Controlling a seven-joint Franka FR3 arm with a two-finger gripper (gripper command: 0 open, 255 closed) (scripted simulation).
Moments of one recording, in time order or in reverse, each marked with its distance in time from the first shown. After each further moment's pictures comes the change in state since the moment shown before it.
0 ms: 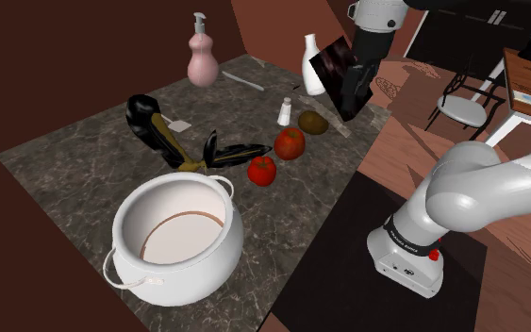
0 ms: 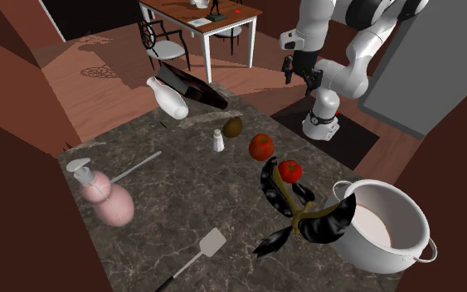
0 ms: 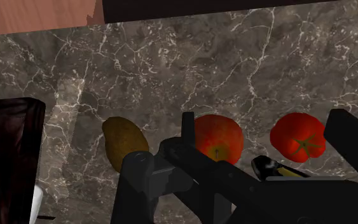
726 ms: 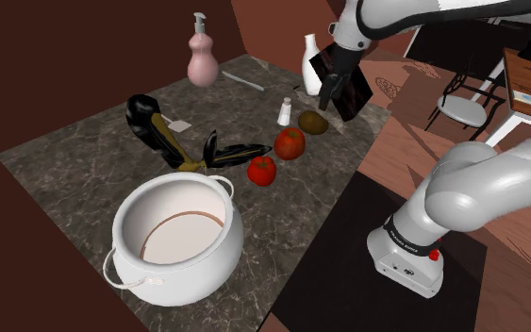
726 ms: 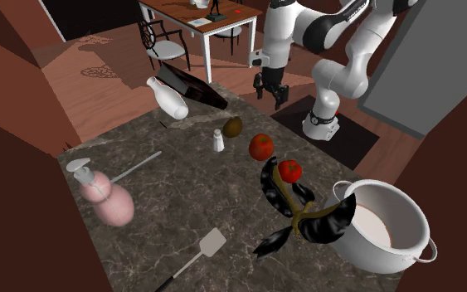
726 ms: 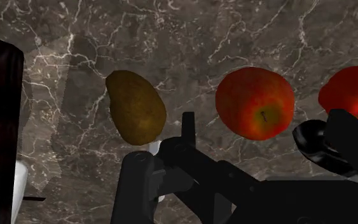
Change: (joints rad) arm -0.021 0.202 -0.148 -0.052 -0.026 0.360 -0.164
